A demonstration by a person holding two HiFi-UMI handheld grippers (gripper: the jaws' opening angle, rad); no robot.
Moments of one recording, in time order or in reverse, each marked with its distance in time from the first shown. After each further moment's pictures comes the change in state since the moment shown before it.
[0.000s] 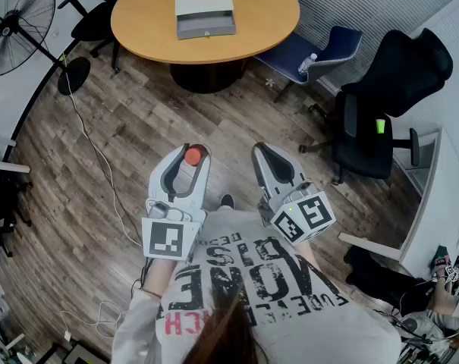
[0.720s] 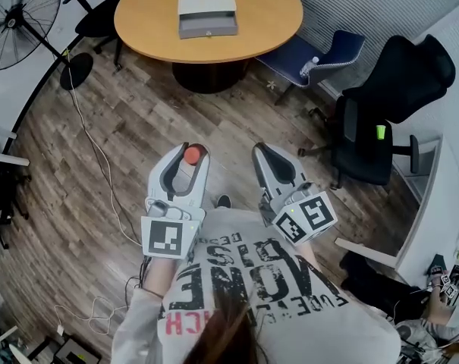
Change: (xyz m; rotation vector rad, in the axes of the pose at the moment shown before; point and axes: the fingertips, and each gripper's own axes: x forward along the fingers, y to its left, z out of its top) left arm 0.007 -0.009 -0.001 -0.004 -0.001 0.036; right arm -0.006 -0.009 0.006 -0.007 -0.006 0.055
